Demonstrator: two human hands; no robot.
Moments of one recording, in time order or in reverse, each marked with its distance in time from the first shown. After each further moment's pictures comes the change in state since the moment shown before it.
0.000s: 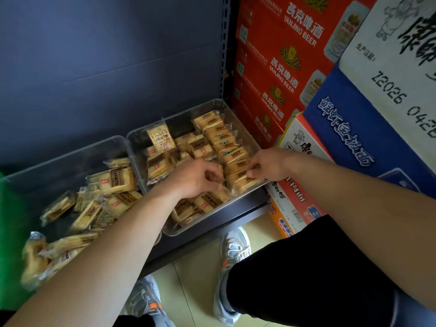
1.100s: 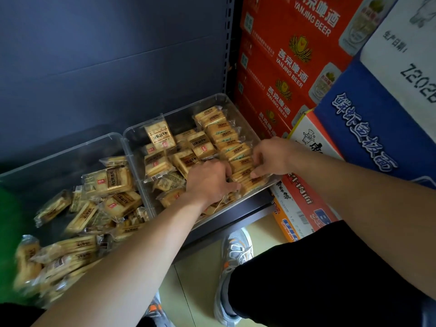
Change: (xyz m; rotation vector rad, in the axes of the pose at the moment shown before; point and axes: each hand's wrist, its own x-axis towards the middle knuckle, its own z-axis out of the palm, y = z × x) left_hand 0.028 0.020 0.040 0.272 0.255 -0.007; right_hand 0.033 0.016 0.000 -0.041 0.151 0.006
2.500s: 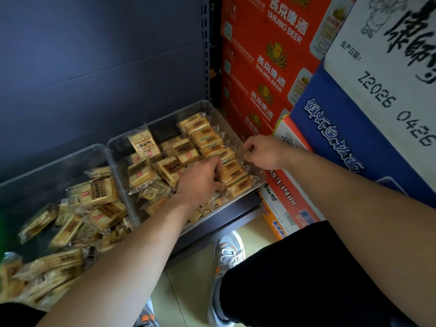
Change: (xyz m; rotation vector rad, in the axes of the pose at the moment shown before) left_hand 0.020 0.005 0.011 -0.129 -0.023 0.020; right_hand -0.016 0.008 -0.016 0.370 0.076 0.105
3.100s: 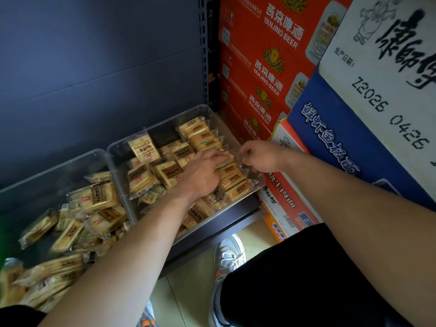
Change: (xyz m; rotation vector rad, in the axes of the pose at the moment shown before) left_hand 0.013 0.007 -0.019 -0.025 -0.088 0.098; right_hand -0.002 -0.002 -0.001 0.026 -0.066 -0.007
